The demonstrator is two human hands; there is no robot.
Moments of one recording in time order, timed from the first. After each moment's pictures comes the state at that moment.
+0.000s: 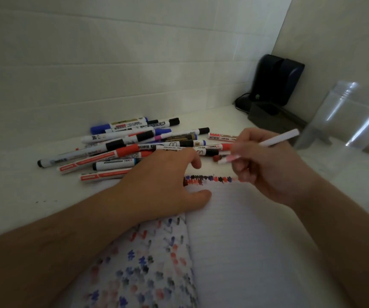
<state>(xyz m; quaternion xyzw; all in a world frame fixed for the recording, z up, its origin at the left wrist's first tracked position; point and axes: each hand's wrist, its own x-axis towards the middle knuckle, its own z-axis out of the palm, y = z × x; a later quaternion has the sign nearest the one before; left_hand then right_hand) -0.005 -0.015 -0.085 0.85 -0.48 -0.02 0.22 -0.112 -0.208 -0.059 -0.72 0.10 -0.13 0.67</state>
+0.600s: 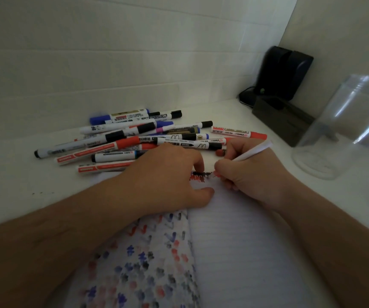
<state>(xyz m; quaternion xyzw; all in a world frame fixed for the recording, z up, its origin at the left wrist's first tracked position) -0.001 -0.025 -0.091 0.86 -0.49 0.02 0.15 -0.100 -0.187 -0.080 -0.85 0.17 -0.16 0.47</state>
